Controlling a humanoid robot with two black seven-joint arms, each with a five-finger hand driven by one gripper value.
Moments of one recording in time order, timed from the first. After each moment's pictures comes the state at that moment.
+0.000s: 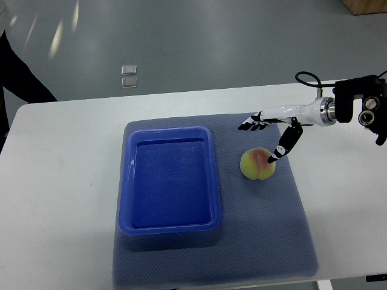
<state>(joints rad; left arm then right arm) -0.06 0.00 0.03 -0.33 0.00 -0.05 0.14 1.02 -0.63 0.25 1.15 -1.17 0.49 0.12</state>
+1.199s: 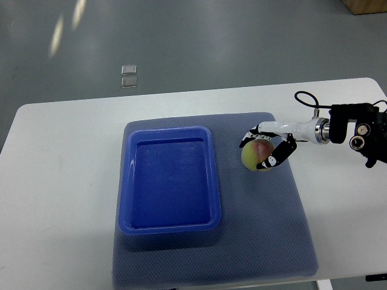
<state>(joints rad) -0.06 0.00 0.03 -0.33 0.00 -0.04 0.14 0.96 -0.63 0.26 1.17 -1.17 0.34 0.13</state>
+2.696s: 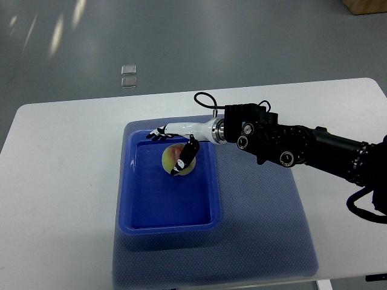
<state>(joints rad) -0.06 0.00 0.03 -0.32 0.00 -0.05 0.14 1.12 -0.01 0.17 0.75 -1.07 0.28 0.14</state>
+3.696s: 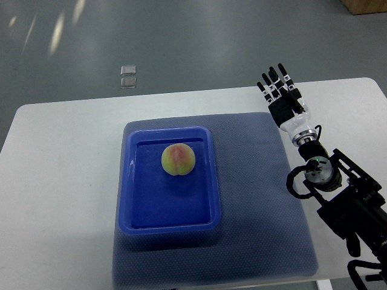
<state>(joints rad) -0.06 0.00 0.03 -0.33 0.00 -0.04 0.14 0.52 -0.02 1.16 0.78 -0.17 0.28 0.34</state>
